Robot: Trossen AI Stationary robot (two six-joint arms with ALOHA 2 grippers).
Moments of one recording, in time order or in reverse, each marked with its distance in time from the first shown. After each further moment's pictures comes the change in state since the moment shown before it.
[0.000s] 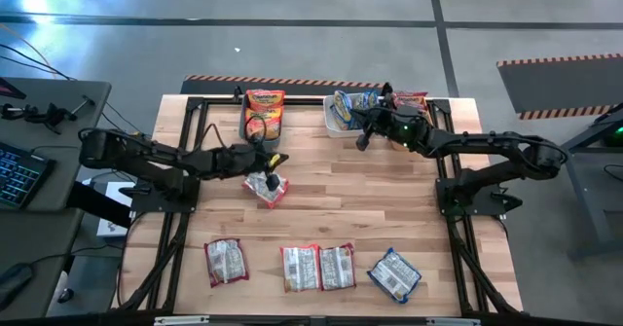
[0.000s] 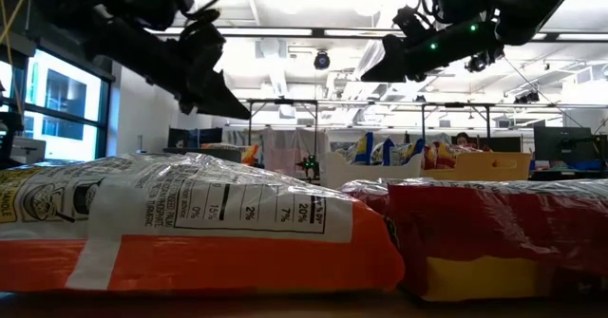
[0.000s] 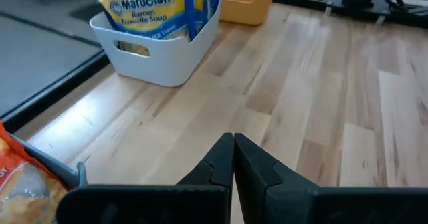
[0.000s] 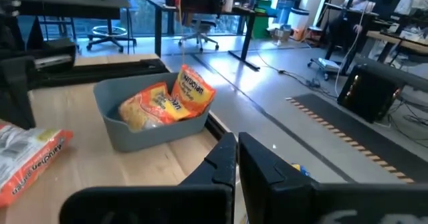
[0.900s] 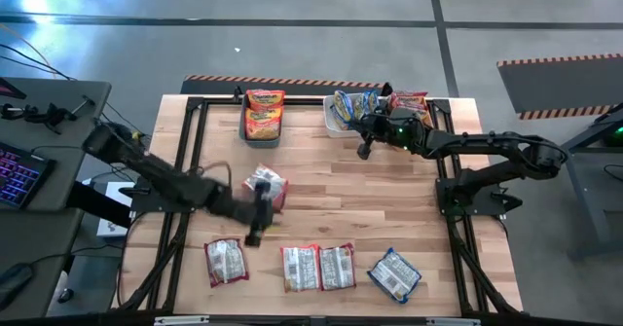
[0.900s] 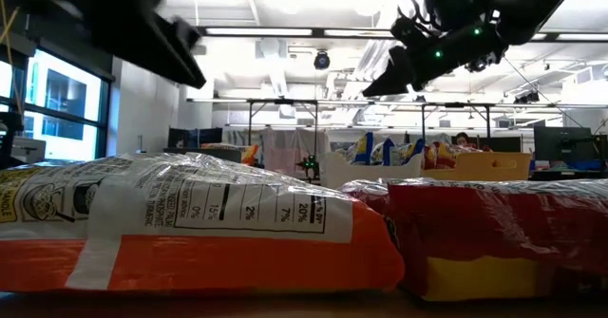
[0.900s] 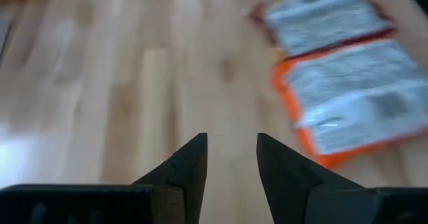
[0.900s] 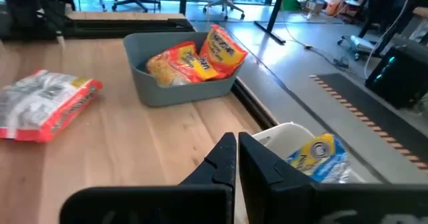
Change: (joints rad) left arm -0.521 0.029 0.262 -0.547 -0.003 0.041; right arm 0.024 0.002 0.000 -0.142 -0.067 -0.033
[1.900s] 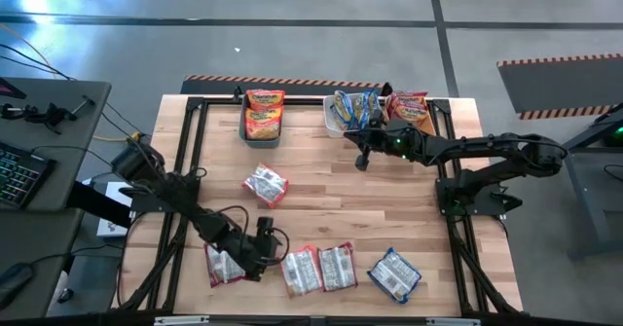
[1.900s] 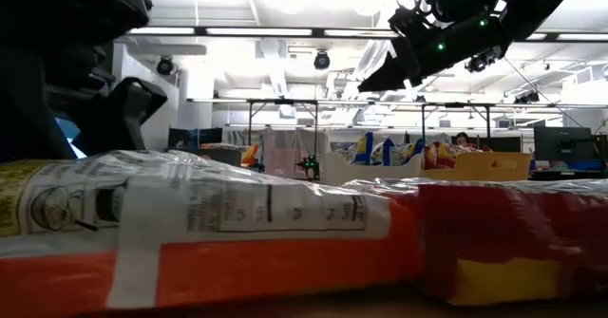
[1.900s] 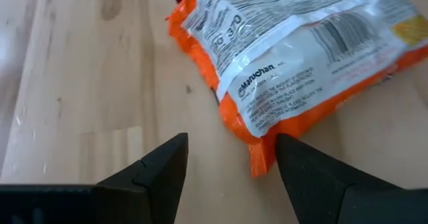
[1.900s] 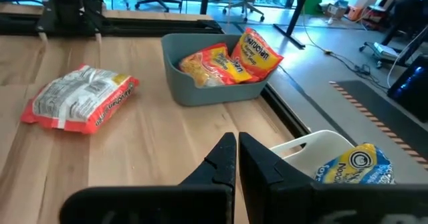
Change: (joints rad) left arm -0.249 0.379 0.010 0.239 -0.059 -0.240; right arm 0.114 0.000 0.000 -0.012 0.035 0.007
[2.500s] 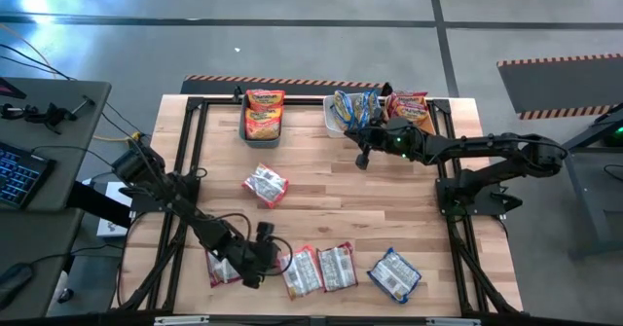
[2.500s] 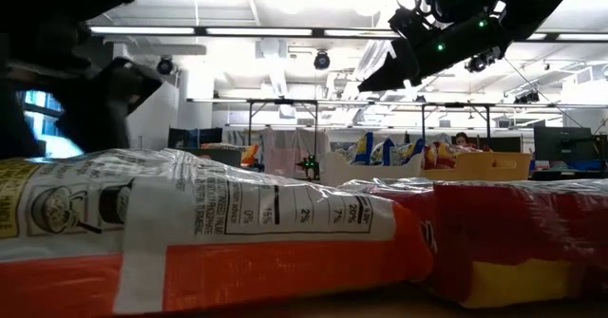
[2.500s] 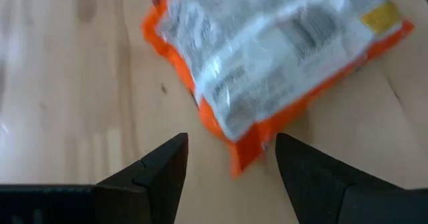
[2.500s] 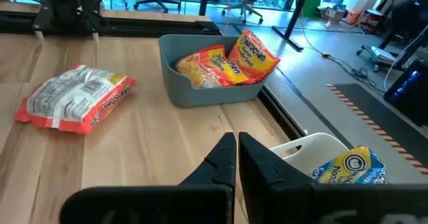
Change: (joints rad) left arm -0.032 0.021 0.107 -0.164 0.002 -0.003; right arm -0.013 0.000 0.000 0.007 -0.008 -0.021
